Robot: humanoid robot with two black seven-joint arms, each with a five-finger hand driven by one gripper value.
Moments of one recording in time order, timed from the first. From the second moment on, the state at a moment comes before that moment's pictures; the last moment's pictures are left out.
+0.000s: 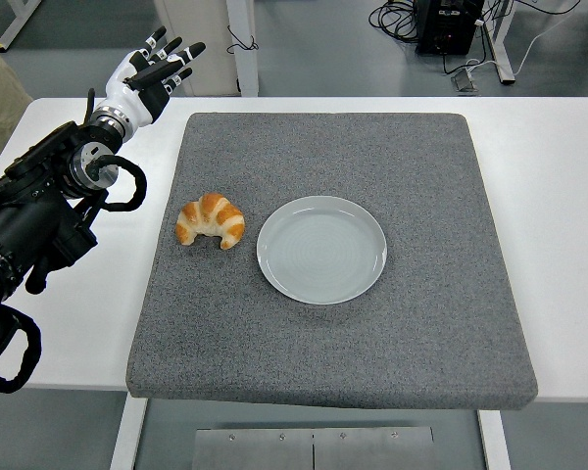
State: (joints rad) left arm -1.10 0.10 -0.65 -0.31 0.03 -0.17 -0.15; right arm -0.14 0.00 0.01 0.13 -0.10 0.02 0.41
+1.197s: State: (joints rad) left arm -1.10 0.27 -0.52 -0.65 0.05 -0.01 -0.16; right arm -0.14 0.00 0.01 0.13 -0.10 0.02 0.41
